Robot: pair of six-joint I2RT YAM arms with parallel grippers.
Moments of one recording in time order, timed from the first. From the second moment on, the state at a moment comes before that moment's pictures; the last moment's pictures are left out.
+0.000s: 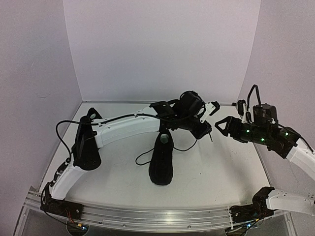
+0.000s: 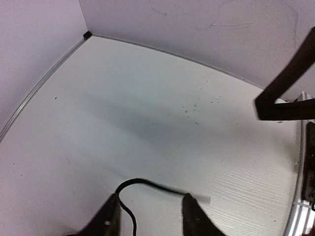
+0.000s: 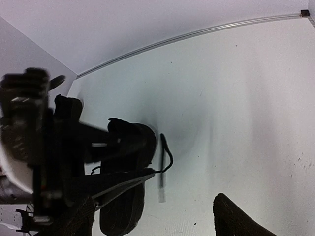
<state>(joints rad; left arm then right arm) -1.16 2.37 2.36 -0.54 0.00 0.02 0.52 0.86 0.82 -0.46 -0.03 0.61</state>
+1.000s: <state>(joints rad) -0.92 1.66 0.91 -0.24 -0.10 -0.51 0.53 1.18 0.74 -0.28 -0.29 0.58</state>
